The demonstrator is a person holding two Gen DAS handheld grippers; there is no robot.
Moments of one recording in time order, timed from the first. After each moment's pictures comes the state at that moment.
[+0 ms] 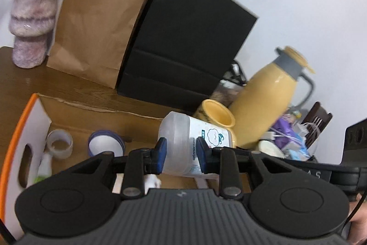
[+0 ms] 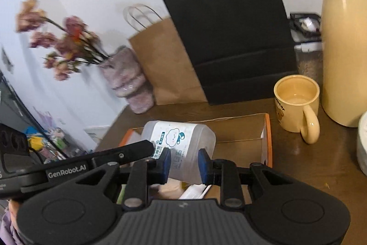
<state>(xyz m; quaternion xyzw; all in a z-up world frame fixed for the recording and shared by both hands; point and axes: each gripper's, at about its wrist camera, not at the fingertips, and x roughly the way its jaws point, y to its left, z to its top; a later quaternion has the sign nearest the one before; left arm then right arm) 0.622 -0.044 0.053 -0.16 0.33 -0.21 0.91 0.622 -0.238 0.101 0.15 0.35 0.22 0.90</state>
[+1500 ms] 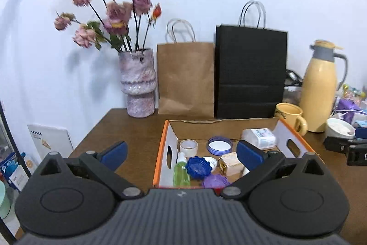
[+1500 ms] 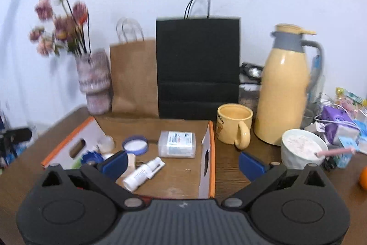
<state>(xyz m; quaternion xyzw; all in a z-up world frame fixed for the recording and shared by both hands) 0.404 0.012 0.078 0.02 0.18 0.01 0.98 0.429 -0.217 0.090 0.01 0.19 0.07 0.98</state>
